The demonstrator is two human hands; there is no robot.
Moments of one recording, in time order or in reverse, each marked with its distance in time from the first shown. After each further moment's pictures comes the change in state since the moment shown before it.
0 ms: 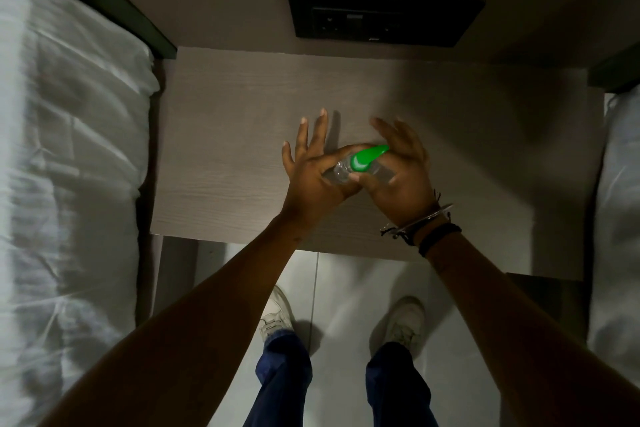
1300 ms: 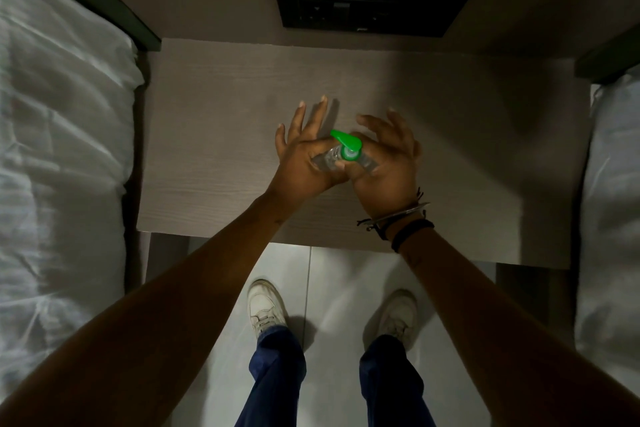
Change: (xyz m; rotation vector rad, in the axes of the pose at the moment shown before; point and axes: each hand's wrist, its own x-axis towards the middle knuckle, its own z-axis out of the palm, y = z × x) left_hand 0.012 0.002 -0.014 -0.037 -0.115 0.022; right_hand -0.005 -0.008 0.012 -0.098 0.139 0.023
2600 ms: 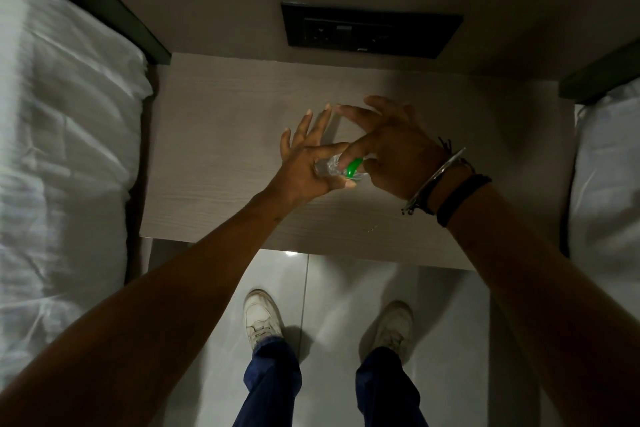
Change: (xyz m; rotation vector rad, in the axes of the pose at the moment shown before) left_hand 0.012 -0.015 -0.002 0.038 -0.081 0.053; right_hand 0.053 -0.047 -0.070 -0.443 -0.708 -0.333
